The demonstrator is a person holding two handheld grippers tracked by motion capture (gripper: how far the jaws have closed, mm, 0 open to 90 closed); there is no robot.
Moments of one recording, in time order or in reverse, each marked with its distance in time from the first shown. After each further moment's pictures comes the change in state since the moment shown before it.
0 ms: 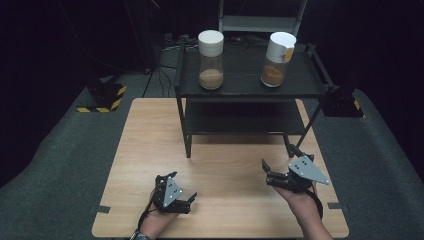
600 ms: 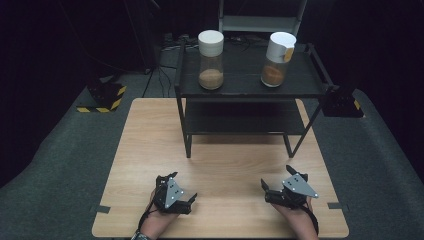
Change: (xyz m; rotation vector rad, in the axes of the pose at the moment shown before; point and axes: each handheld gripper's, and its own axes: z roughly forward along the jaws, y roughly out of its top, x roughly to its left) left arm -0.003 0.001 0.000 0.004 0.006 0.016; right arm 0.009 -0.057 0.001 0.167 0.010 0.008
